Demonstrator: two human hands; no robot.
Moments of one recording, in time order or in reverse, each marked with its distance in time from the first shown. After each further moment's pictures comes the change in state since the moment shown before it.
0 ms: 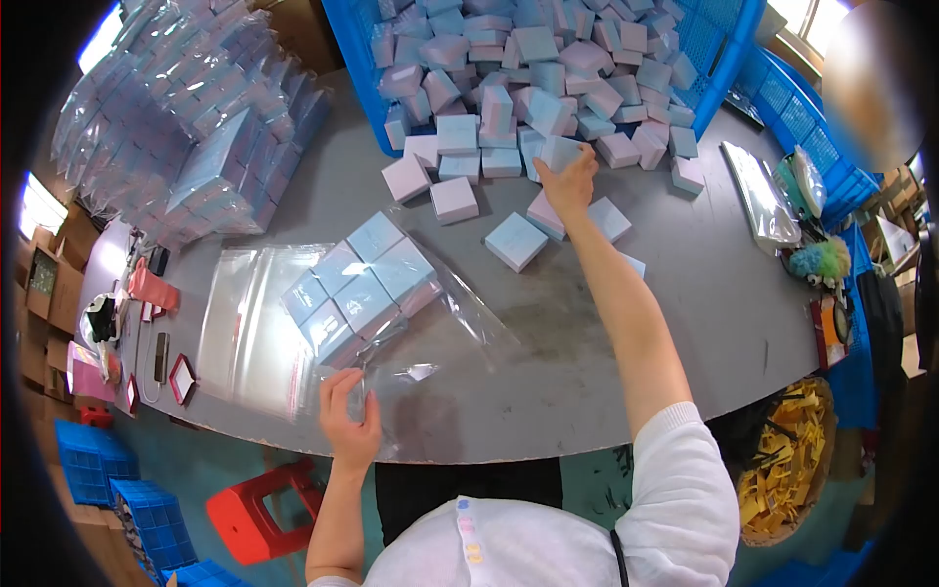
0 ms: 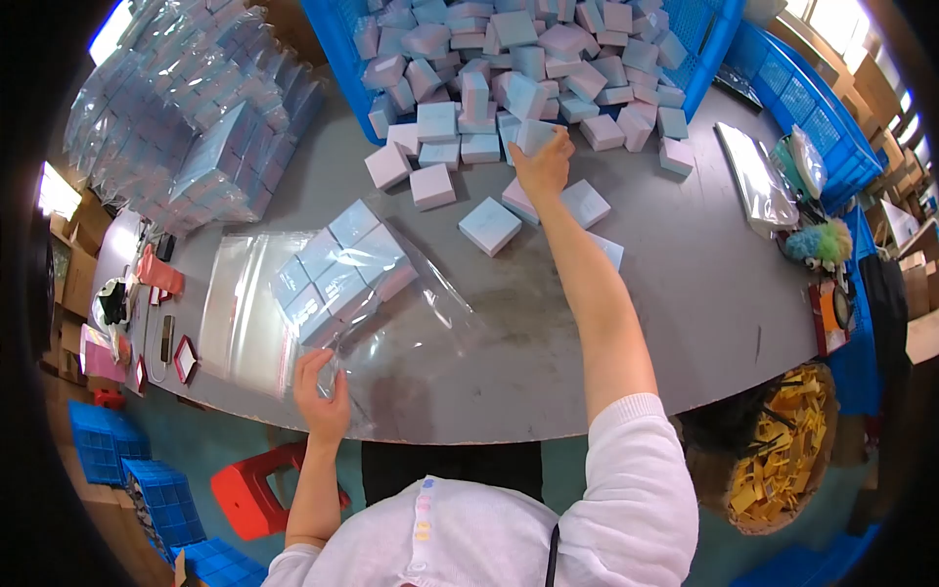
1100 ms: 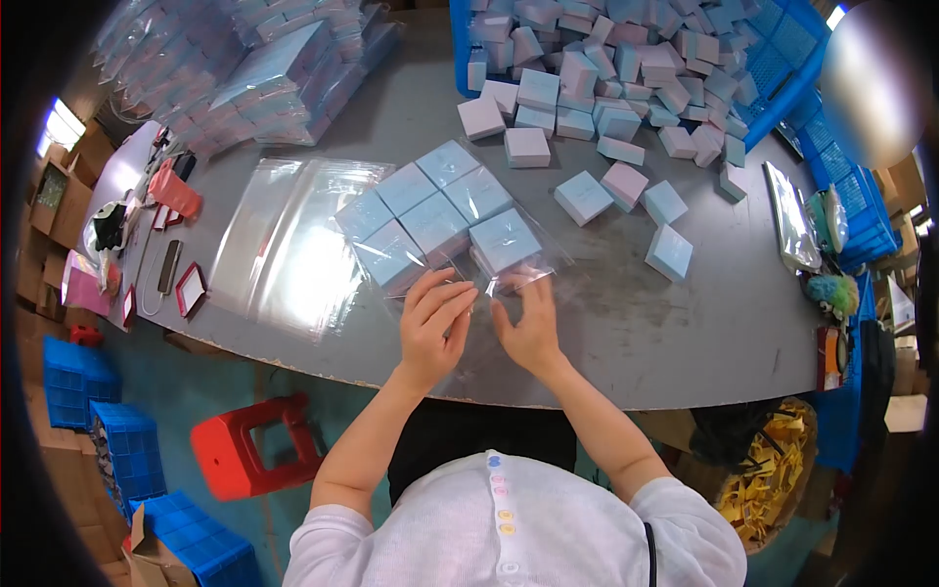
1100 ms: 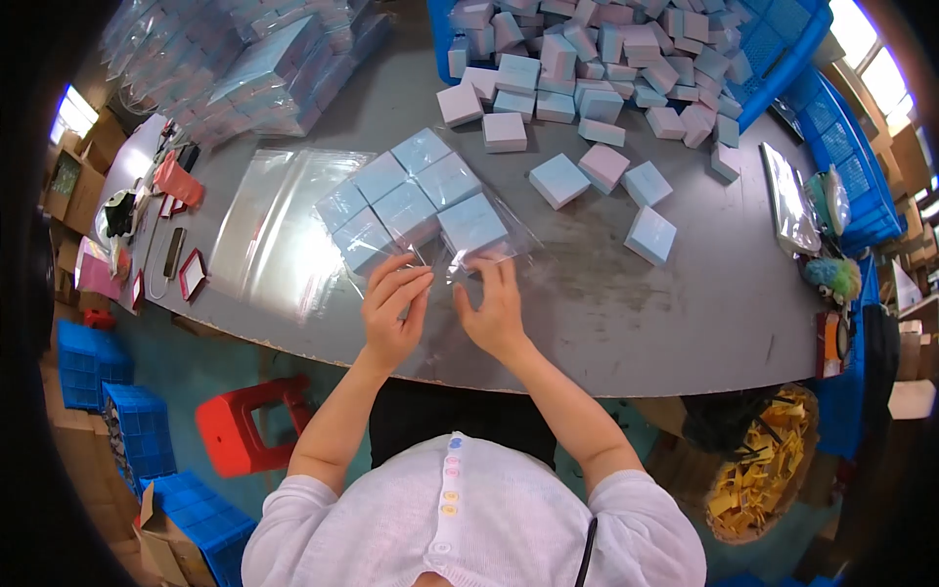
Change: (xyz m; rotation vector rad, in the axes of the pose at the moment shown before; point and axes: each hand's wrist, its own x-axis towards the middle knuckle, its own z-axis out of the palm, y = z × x) left_hand 0.008 -0.004 0.030 -0.181 0.065 0.274; right_hand -0.269 -0.150 -0.107 0.357 -0.348 -0.237
